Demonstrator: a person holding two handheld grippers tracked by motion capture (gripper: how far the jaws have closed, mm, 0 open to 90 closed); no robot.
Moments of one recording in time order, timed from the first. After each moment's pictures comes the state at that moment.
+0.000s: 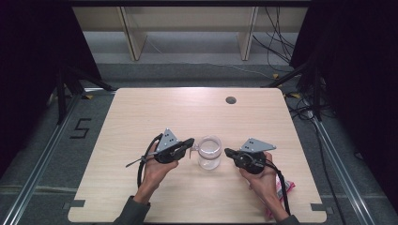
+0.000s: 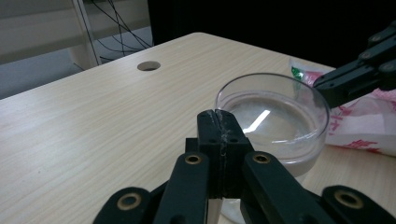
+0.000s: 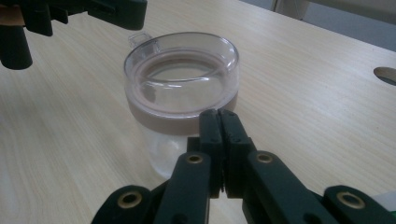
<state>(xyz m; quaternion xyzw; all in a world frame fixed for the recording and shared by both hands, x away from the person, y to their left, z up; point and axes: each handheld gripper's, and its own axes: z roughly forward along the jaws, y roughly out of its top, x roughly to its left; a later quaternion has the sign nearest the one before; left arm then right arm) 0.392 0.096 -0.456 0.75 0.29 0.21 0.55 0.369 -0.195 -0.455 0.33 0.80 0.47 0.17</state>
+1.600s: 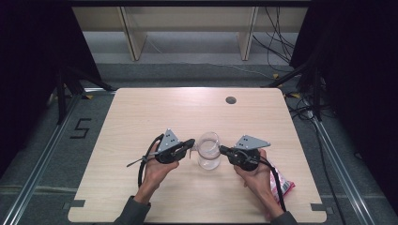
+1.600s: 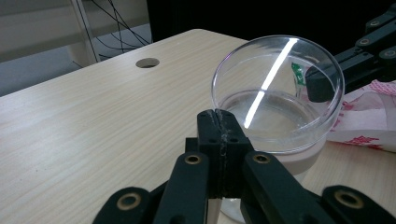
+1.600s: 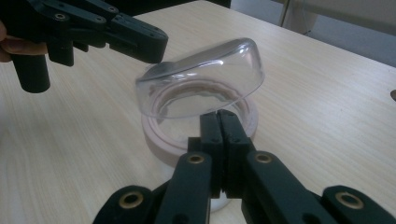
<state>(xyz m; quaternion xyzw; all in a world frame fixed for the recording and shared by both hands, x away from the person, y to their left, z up) 0.393 0.094 -0.459 0.76 0.29 0.21 0.54 0.376 -0.179 -0.447 0.30 0.80 0.48 0.18</state>
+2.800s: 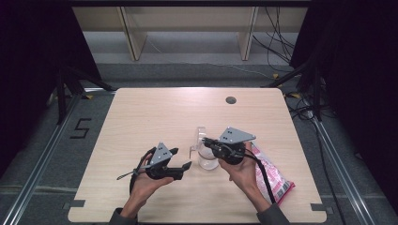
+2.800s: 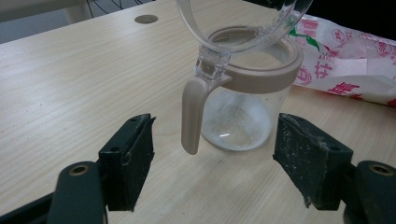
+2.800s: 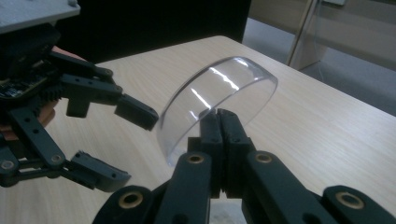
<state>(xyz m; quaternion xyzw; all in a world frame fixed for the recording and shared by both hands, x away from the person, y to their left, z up) 0.357 0.116 -0.472 0.78 0.32 0.18 0.50 0.379 -0.132 -0.415 0.26 0.80 0.51 0.18</state>
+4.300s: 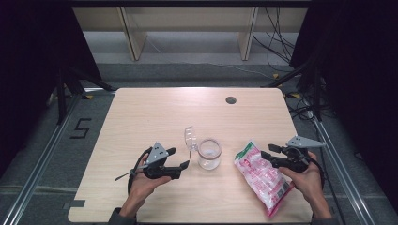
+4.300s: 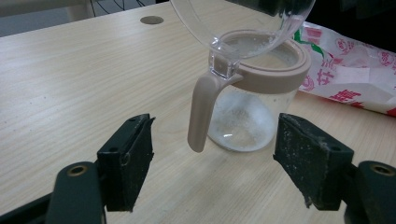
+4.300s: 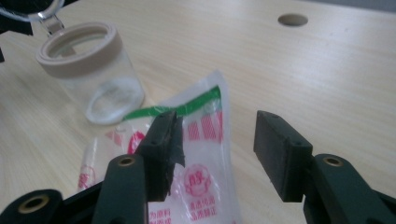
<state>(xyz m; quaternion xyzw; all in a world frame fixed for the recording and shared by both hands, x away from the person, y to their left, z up) 0.360 0.124 -0.477 0.77 0.34 0.17 0.51 0.372 -0.315 -0.449 0.41 0.77 0.46 0.16</state>
